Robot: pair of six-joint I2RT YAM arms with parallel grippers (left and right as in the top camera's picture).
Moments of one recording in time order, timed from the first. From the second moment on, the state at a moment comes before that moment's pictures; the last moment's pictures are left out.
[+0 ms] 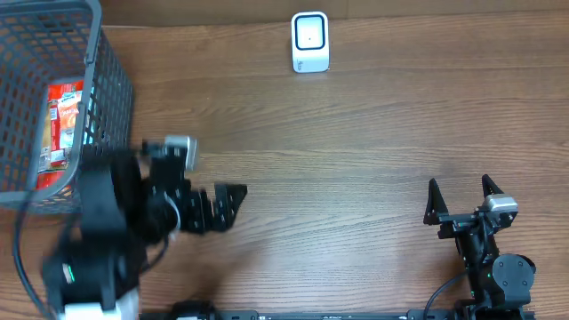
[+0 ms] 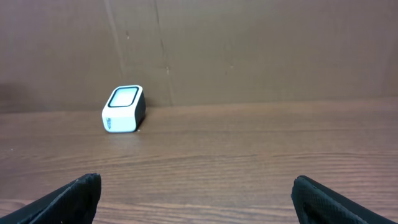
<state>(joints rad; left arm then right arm) 0.05 0.98 1.38 -1.34 0.42 -0.02 0.04 0.01 0.02 -0.03 -0.07 0.10</state>
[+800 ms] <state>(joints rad) 0.37 1.51 1.85 -1.10 0.36 -0.11 0.04 0.01 0.02 -0.03 -0.07 0.10</state>
